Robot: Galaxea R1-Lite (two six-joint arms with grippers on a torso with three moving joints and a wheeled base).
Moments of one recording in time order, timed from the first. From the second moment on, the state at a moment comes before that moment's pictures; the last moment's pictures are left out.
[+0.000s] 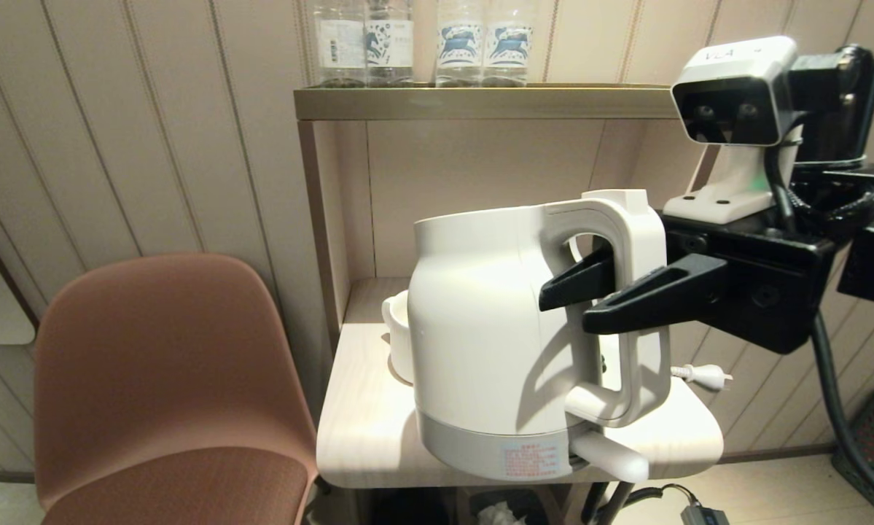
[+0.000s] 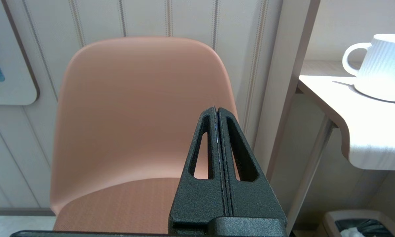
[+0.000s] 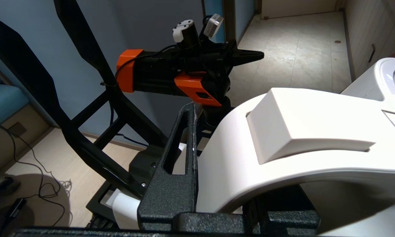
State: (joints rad) left arm 0.00 0.00 0.00 -0.15 0.00 -0.02; right arm 0.45 1.58 -1.20 -0.28 1.52 -0.01
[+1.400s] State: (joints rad) left arm 0.00 0.00 0.00 -0.15 0.00 -0.02; right arm 0.45 1.61 -1.27 -0.21 1.52 0.00
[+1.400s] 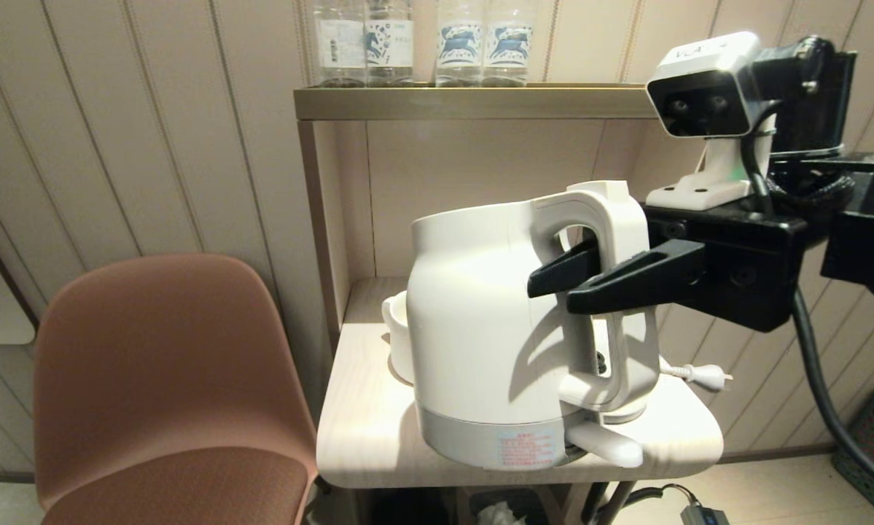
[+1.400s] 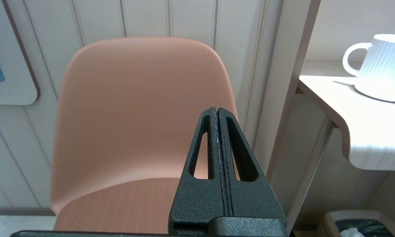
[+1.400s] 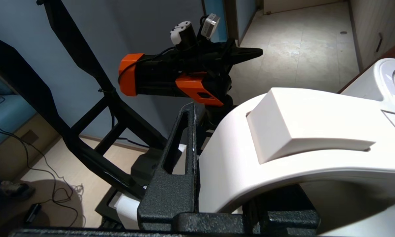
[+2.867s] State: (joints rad) left arm 0.00 0.00 0.00 -0.15 0.00 -0.02; right arm 0.46 1.71 -1.49 0.05 1.52 0.00
